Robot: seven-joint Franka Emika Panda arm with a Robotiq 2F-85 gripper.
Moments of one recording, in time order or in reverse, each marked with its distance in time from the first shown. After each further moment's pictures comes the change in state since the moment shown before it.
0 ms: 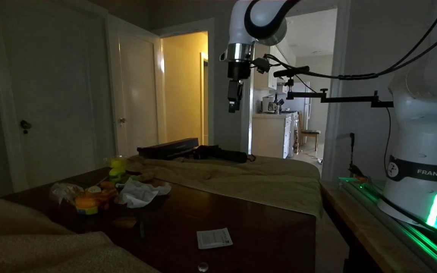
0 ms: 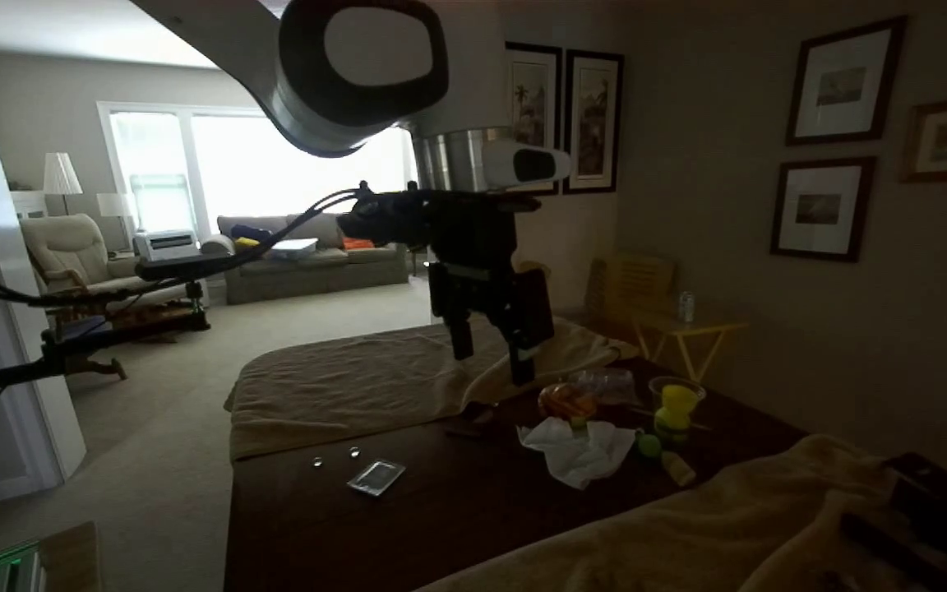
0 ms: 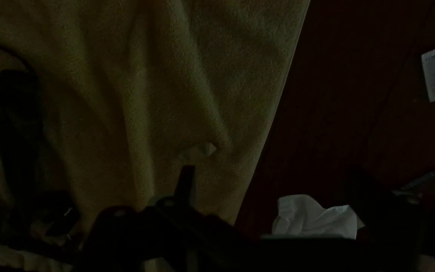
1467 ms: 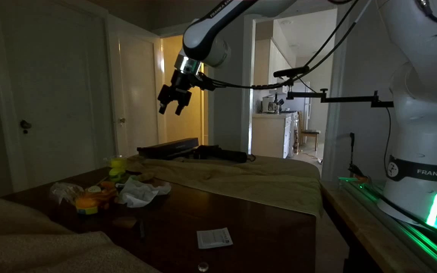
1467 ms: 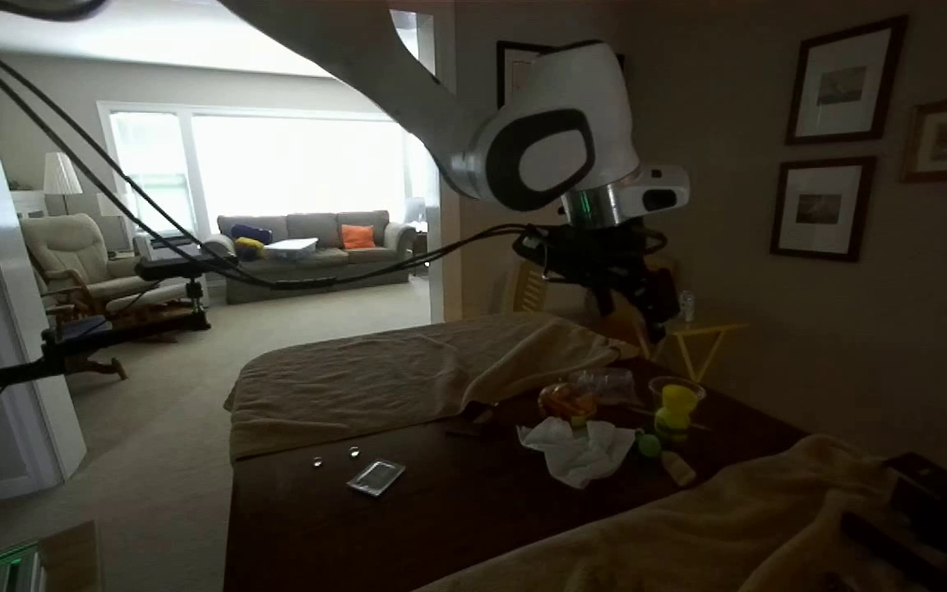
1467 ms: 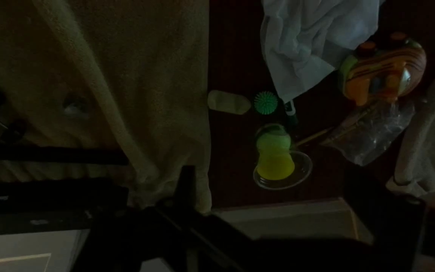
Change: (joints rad) arm -0.035 0.571 0.098 0.577 0.290 0.294 0.108
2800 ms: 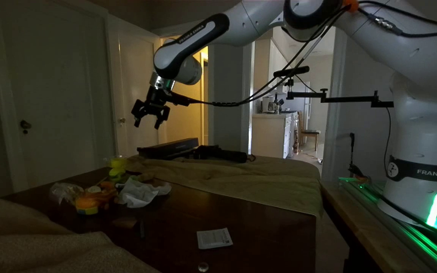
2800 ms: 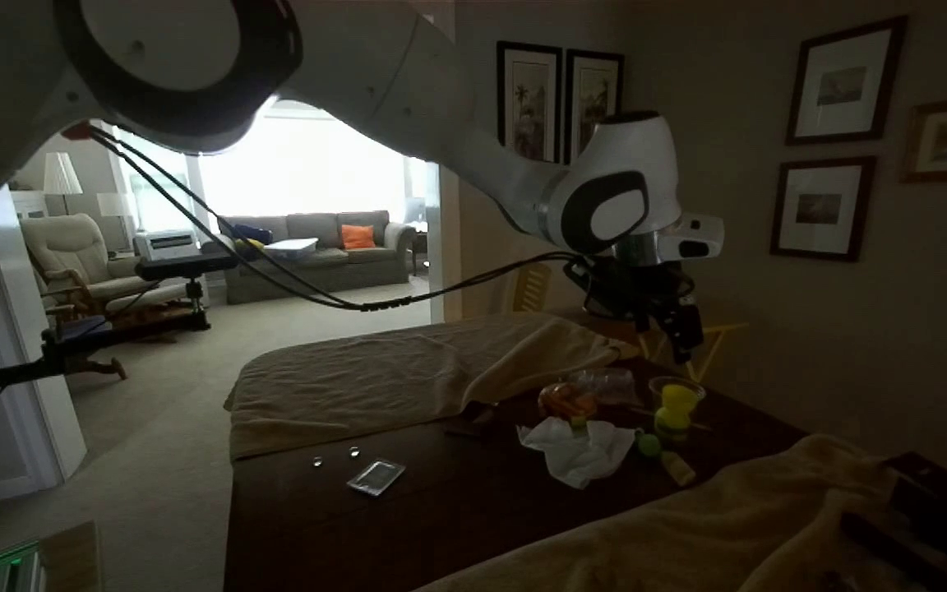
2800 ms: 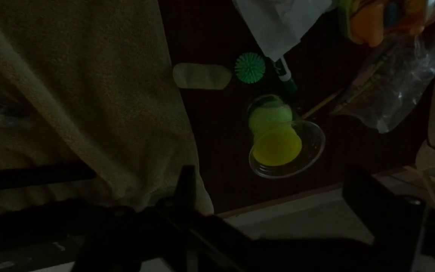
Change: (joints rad) arm -0.018 0.389 0.030 0.495 0.018 -0.111 0.197
